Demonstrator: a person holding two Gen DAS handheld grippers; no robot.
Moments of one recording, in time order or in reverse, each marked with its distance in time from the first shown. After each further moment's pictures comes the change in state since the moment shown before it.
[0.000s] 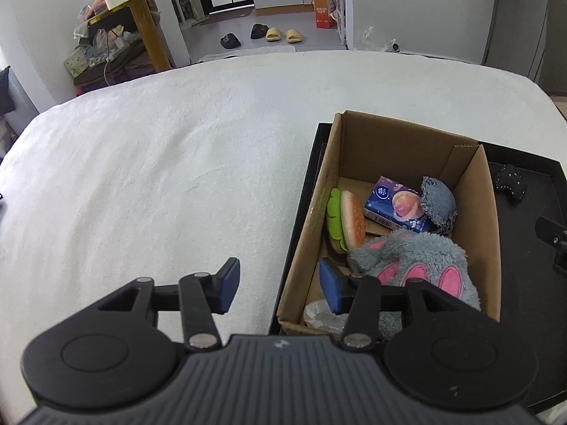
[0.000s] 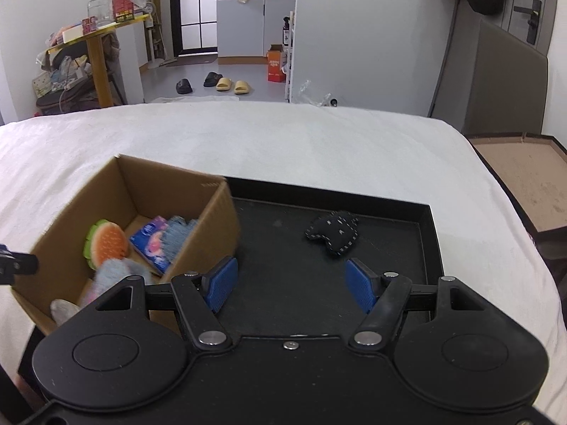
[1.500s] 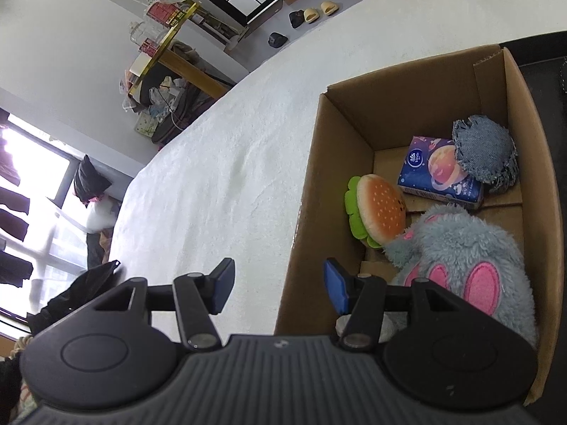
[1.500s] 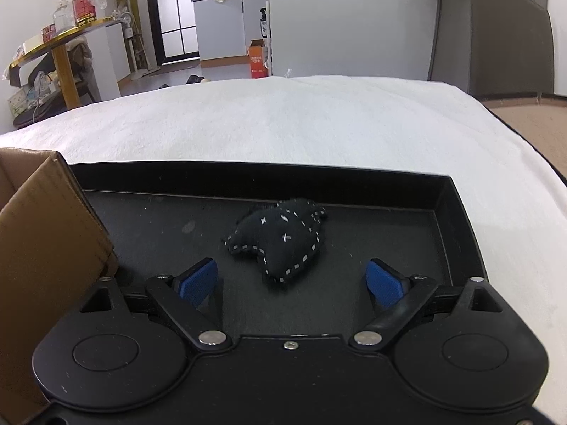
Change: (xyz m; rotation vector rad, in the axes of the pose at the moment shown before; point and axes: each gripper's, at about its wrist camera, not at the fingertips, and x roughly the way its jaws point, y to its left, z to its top) left arm 0.034 -0.101 0.007 0.338 0.058 0.503; right arm 0.117 -0.051 -0.015 0.060 -0.030 0.017
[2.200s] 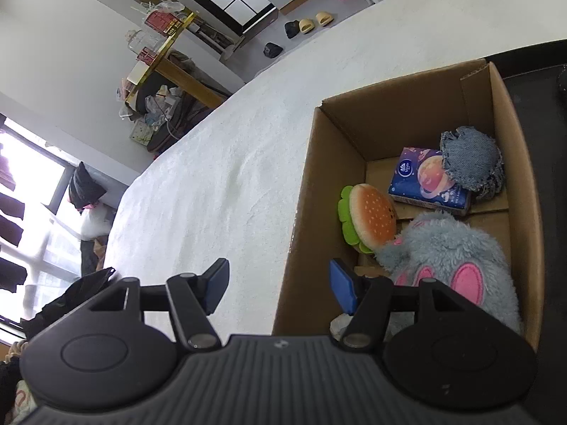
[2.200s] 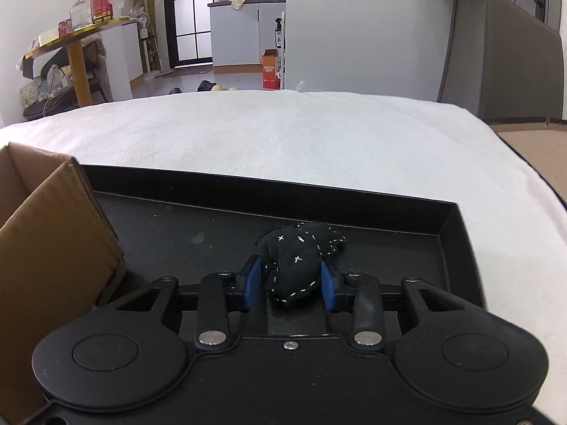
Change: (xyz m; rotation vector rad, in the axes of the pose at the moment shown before) left arm -0.013 0.005 -0.003 -0.014 -0.036 -0.039; right arm -0.020 -0.004 0.007 -0.056 -0.035 0.013
